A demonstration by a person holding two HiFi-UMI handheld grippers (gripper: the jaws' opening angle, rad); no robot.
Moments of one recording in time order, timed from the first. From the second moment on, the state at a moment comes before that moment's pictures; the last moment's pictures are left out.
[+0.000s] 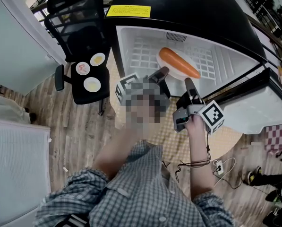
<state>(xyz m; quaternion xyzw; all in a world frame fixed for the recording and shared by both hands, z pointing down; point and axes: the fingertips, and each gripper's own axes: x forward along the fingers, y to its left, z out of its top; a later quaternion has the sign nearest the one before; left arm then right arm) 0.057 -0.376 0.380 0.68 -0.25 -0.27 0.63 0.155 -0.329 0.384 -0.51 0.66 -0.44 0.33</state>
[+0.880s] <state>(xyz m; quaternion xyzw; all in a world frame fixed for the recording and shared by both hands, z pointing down) 0.058 -0.370 0.379 0.70 -0.26 -0.26 0.61 0.155 -0.331 0.380 -0.50 0.66 -0.44 0.34</state>
